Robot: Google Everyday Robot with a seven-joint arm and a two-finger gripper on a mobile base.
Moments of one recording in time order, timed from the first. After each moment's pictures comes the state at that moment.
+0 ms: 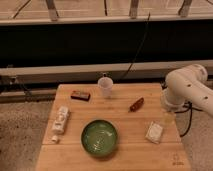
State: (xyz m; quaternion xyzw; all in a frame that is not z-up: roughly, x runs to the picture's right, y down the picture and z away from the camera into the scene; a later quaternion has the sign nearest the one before) arm 0.284 0.105 0.685 -0.28 0.02 0.02 0.96
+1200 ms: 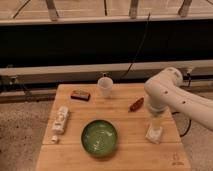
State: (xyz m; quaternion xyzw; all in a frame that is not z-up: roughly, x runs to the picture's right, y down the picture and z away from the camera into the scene) arm 0.217 0.122 0.690 -0.28 0.02 -0.11 0.95
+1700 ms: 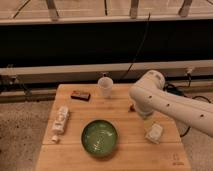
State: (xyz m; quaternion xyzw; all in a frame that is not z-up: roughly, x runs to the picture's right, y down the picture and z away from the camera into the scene) arm 0.182 0.132 0.696 -0.28 0.02 -0.18 0.94
